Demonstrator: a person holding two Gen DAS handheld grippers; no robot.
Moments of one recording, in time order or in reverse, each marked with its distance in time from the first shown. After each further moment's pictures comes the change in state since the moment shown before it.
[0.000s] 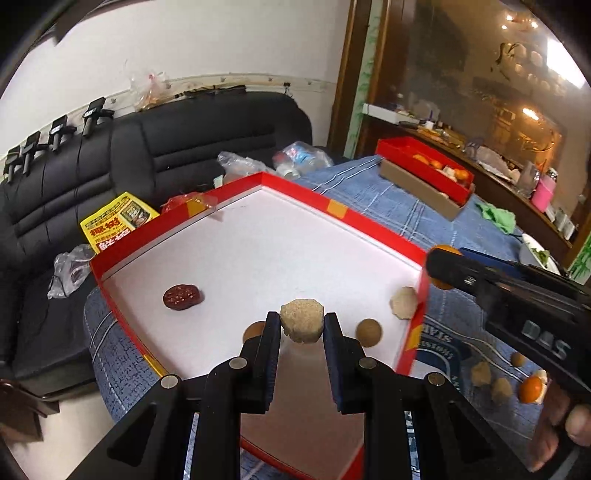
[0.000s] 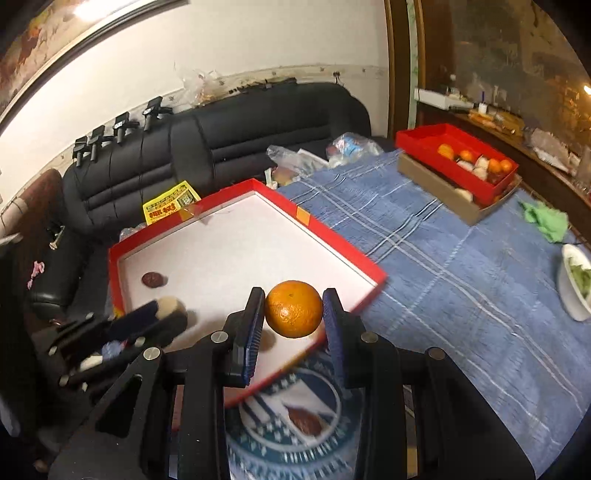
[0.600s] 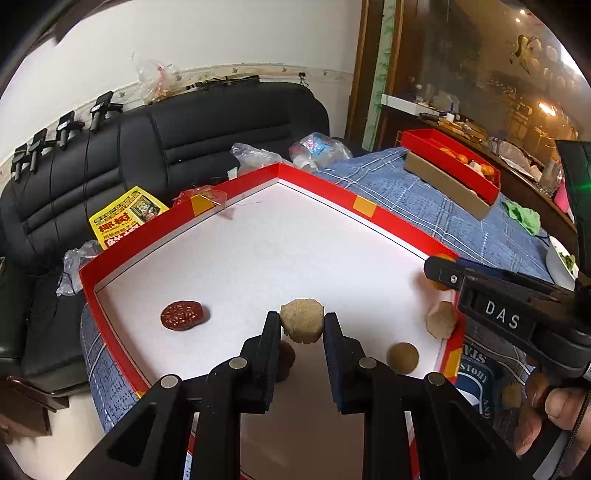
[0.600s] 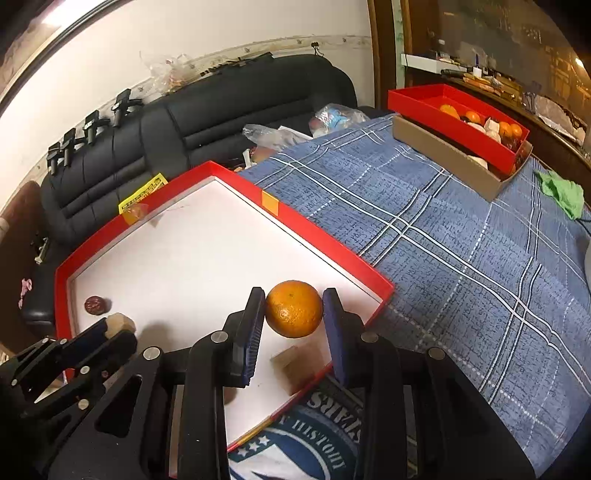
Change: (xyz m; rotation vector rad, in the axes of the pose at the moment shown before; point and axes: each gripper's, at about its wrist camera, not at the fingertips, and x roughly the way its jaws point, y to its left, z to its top) left arm 0.033 0.006 0.013 -0.012 0.027 0.075; right arm 0.076 -0.031 0.013 0.080 0.082 -0.027
